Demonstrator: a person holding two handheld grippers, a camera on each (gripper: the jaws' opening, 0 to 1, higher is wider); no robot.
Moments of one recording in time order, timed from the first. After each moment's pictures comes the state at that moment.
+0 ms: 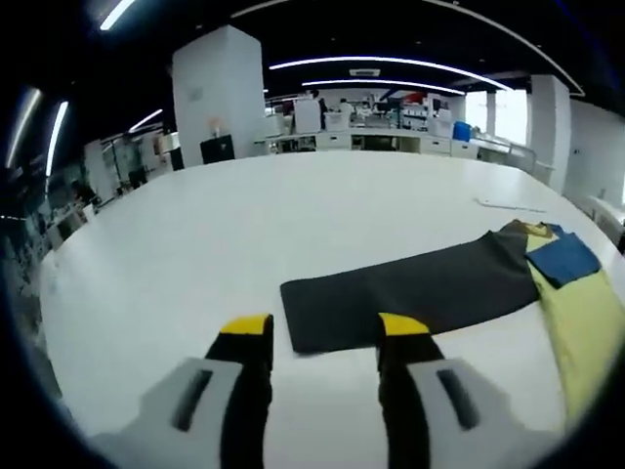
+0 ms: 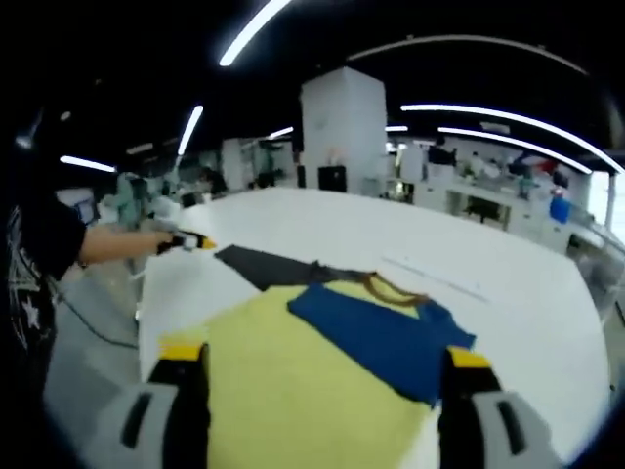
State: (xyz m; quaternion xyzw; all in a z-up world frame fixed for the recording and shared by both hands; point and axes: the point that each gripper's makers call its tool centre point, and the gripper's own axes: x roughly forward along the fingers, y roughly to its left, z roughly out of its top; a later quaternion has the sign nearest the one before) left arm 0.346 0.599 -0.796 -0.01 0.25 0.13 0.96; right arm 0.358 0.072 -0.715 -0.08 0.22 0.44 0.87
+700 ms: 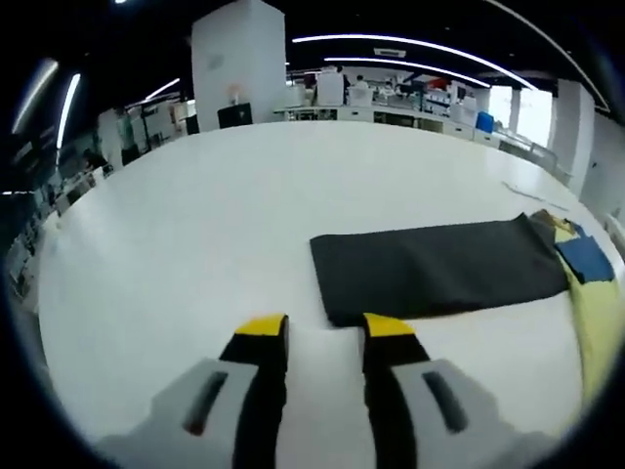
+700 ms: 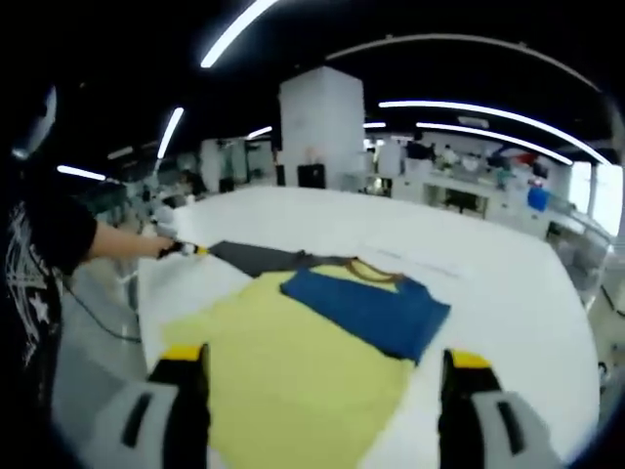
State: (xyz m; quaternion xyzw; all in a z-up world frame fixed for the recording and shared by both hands) left arm 0.332 0.619 -0.838 -0.06 0.29 0.16 0.94; right arm 0.329 0.036 -0.716 -0.08 0.23 0.40 0.88
